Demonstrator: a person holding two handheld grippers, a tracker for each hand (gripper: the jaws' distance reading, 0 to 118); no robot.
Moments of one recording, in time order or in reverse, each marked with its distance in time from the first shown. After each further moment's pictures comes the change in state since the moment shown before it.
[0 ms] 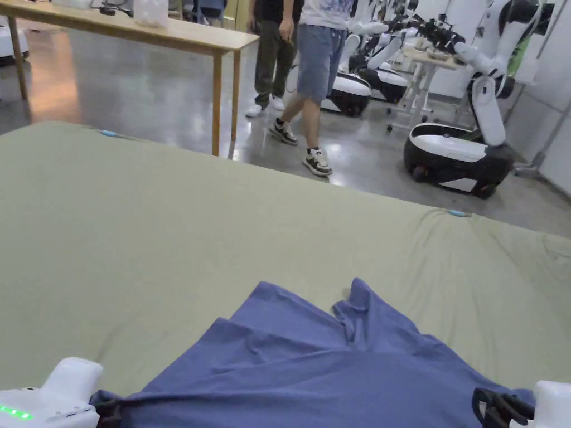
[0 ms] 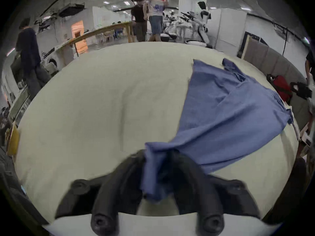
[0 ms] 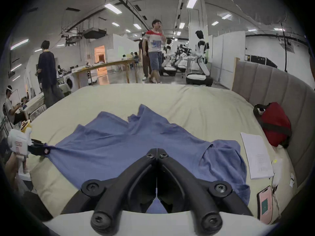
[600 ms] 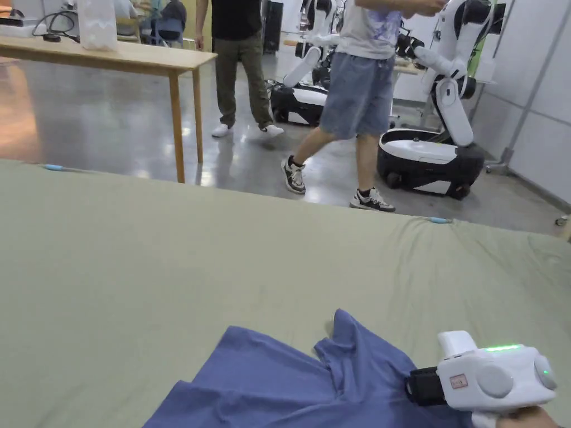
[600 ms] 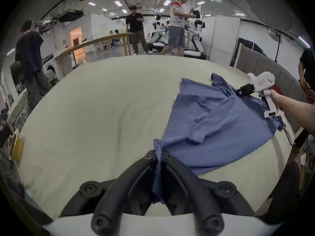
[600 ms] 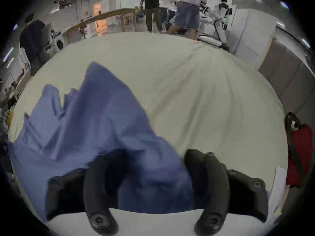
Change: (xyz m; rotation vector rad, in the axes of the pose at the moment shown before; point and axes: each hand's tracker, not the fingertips) left arm 0.027 0.030 0.048 0.085 -0.034 -0.004; right arm 0.053 0.046 -0.260 -0.464 0.020 0.124
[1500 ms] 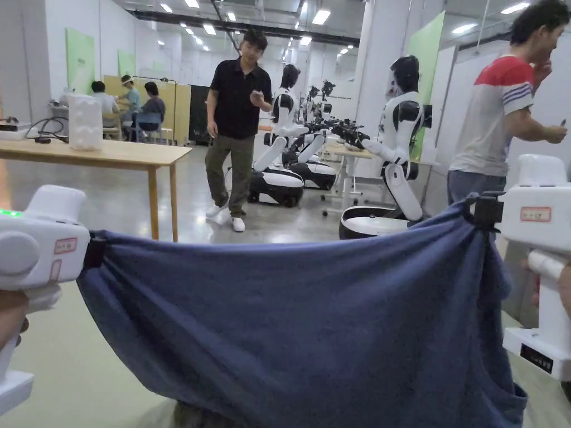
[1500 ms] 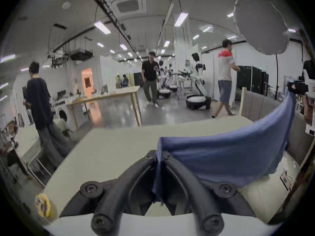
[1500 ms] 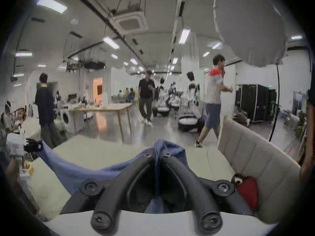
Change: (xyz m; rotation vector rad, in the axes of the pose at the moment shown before) left arm 0.020 0.287 0.108 0.439 0.112 -0.078; right arm 0.074 0.073 0.449 0.835 -0.113 -0.177
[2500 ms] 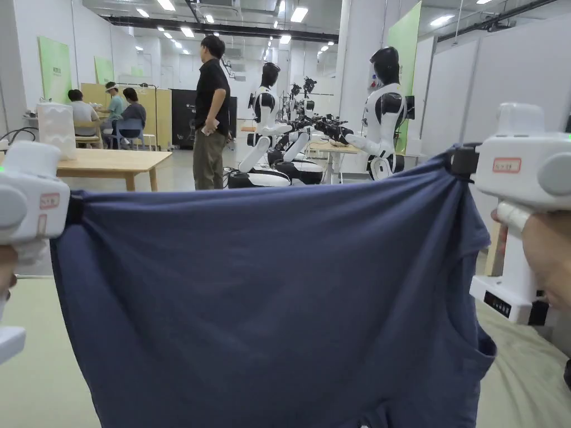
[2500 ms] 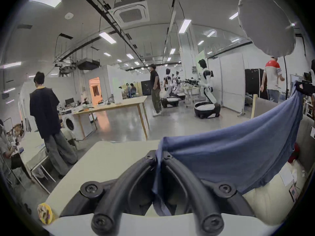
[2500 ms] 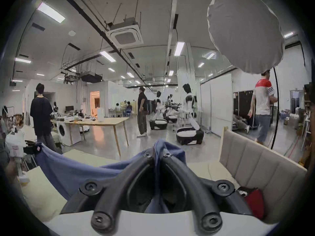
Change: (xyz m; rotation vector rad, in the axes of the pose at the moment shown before) left arm 0.009 0.026 -0.081 0.056 0.076 -0.010; right arm 0.001 0.004 -0.067 0.106 0.014 -0.017
